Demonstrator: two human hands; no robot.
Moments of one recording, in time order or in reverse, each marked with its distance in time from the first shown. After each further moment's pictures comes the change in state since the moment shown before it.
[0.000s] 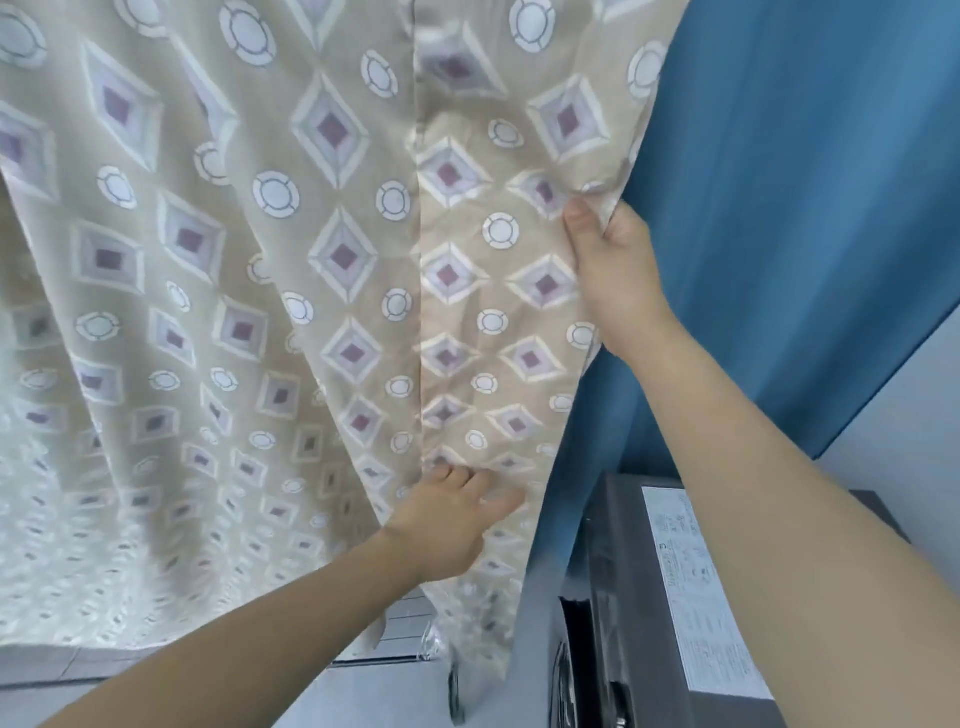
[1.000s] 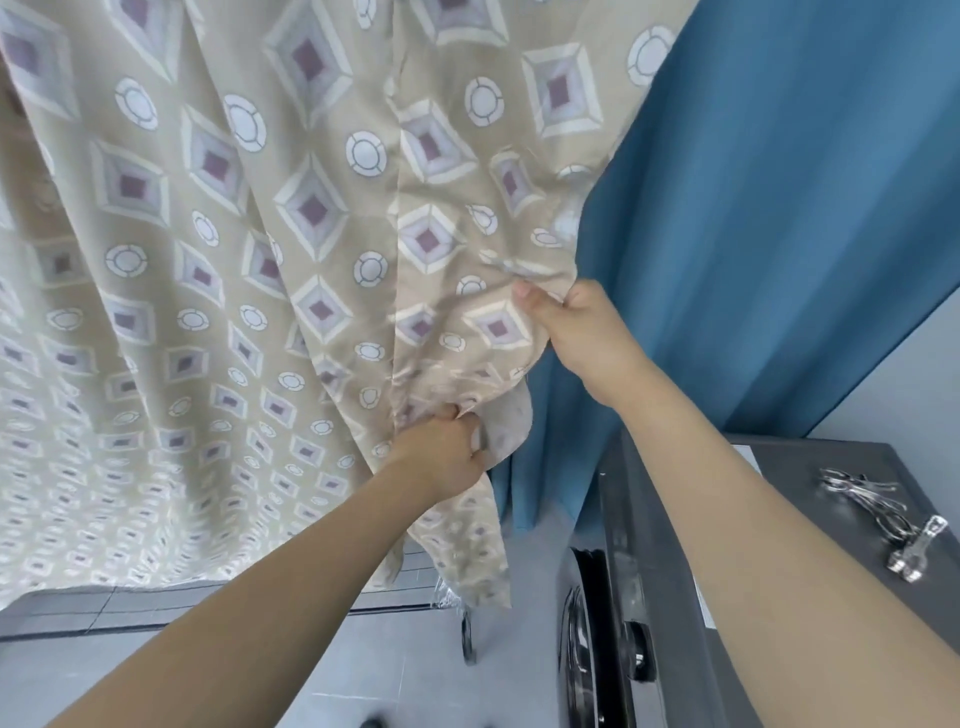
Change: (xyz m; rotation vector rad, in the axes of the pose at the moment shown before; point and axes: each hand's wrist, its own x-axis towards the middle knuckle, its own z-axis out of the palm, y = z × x) left_hand -0.003 -0.027 0.013 -0.503 -0.078 -0.472; right_hand -0.074 0.050 0.032 -0.054 -0.298 0.260
